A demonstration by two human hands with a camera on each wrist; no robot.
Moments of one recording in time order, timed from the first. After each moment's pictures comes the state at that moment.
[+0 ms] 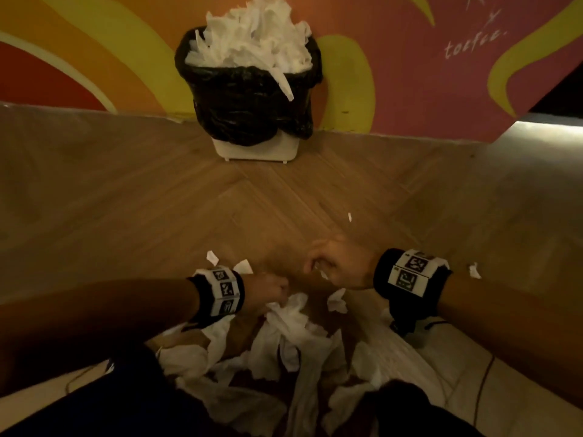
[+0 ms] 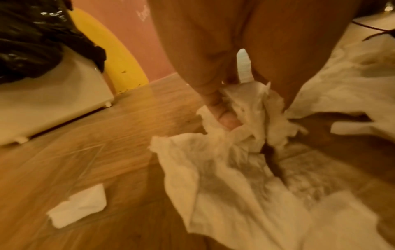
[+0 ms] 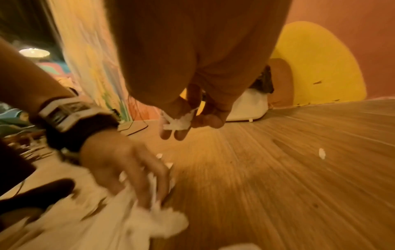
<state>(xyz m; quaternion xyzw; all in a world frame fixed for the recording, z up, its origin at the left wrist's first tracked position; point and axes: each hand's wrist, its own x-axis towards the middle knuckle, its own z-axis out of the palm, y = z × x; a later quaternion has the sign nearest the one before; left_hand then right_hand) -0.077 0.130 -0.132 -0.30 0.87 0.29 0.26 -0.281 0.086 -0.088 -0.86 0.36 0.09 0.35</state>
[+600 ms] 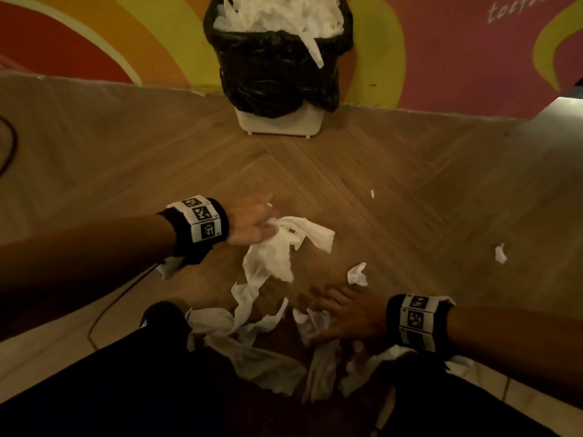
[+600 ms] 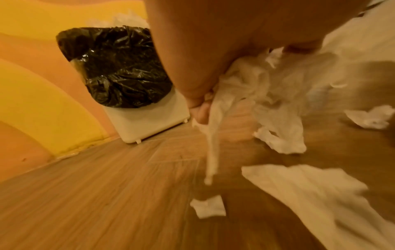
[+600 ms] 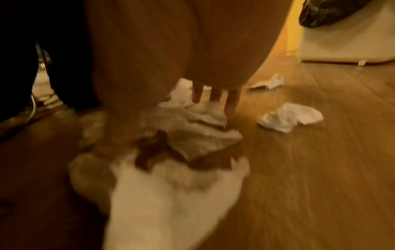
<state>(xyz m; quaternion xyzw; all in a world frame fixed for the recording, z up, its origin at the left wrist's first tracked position) -0.018 0.102 -0.081 -0.52 0.78 0.31 0.18 -0.283 0.184 -0.145 -0.93 0.07 0.31 0.17</state>
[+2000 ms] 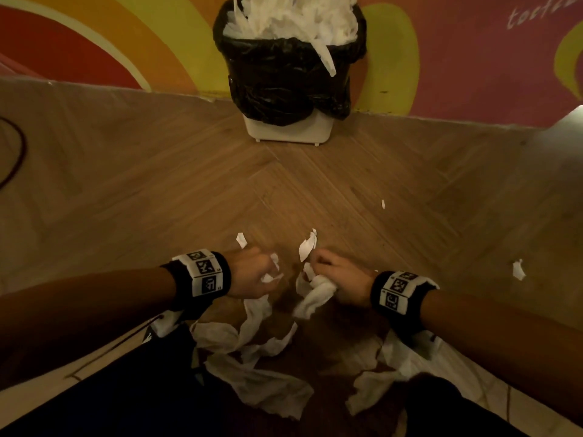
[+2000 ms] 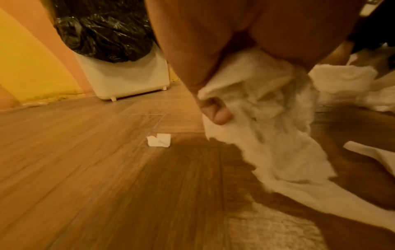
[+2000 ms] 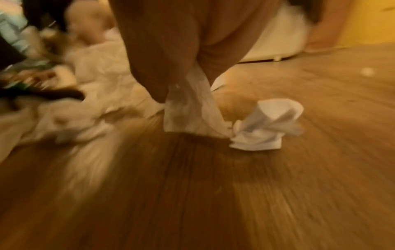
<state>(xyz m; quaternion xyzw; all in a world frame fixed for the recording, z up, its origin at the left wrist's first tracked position) -0.007 0.147 -0.134 -0.44 0.83 0.33 0.10 -0.244 0.130 -0.158 -0.80 0.40 0.05 0.44</state>
